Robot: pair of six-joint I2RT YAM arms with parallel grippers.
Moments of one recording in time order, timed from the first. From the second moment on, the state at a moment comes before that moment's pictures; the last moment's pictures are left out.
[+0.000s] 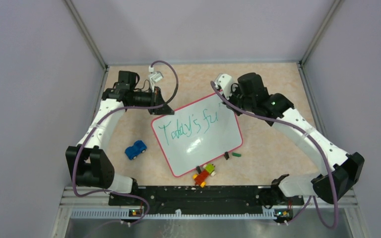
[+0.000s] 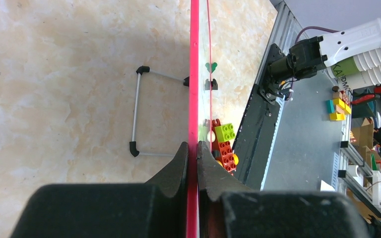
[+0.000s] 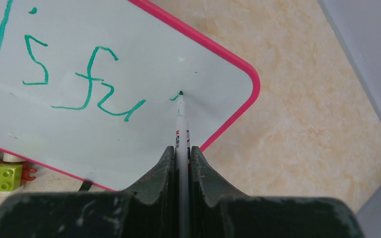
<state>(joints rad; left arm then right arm) -0.11 1.44 1.29 -0.79 1.10 0.21 0.63 1.30 1.33 -0.71 -0.03 -0.41</state>
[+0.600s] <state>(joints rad) -0.11 1.44 1.29 -0.78 1.09 0.21 0.63 1.30 1.29 -0.70 -0.06 -0.41</state>
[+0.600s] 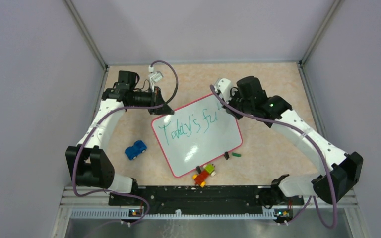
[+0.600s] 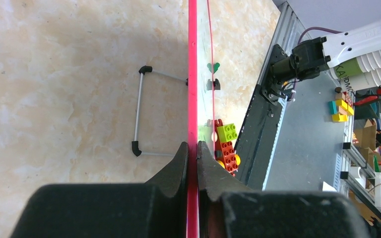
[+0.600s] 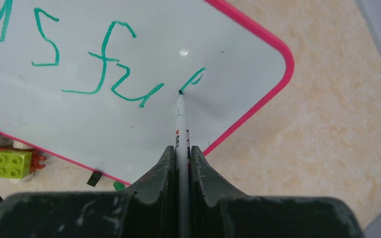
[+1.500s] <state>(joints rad) -0.11 1.44 1.29 -0.79 1.10 0.21 0.62 1.26 1.38 -0.78 -0.06 -0.43</state>
